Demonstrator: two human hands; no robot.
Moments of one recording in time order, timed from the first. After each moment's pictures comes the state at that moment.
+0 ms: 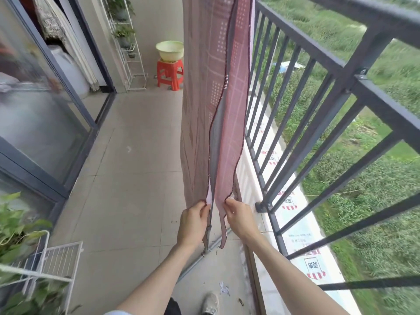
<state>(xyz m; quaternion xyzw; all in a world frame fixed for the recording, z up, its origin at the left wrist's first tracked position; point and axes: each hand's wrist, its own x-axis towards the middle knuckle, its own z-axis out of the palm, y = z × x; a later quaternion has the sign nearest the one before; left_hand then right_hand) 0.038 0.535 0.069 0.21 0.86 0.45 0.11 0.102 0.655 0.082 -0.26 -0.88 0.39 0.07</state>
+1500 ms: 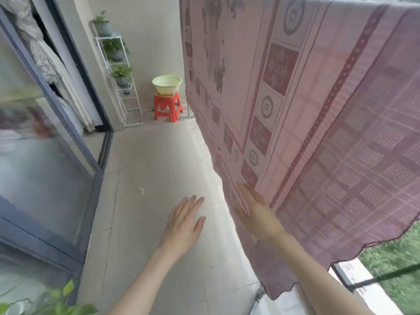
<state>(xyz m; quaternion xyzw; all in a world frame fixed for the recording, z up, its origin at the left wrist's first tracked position) -0.288 0.341 0.136 0.46 0.86 0.23 0.06 -0.151 0.500 0.179 -0.24 -0.92 0.27 0.11</state>
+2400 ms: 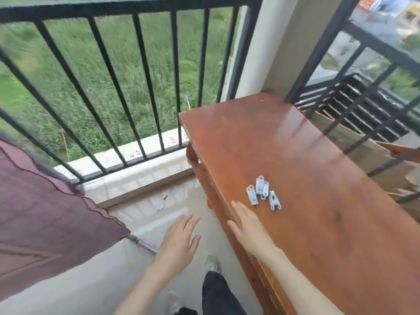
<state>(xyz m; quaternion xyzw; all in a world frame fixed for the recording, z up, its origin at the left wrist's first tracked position) 0.002 0.317 0.048 0.94 0.19 -0.02 0.29 0.149 0.162 0.071 -0.90 -0.32 0.23 0.19</state>
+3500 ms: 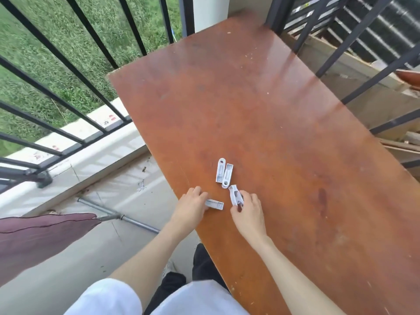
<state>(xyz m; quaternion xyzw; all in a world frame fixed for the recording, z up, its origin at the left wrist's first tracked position) 0.222 0.245 -0.030 0.94 0.12 -0.20 0.23 0.275 0.088 -0.030 -0.92 -0.06 0.27 0.26</state>
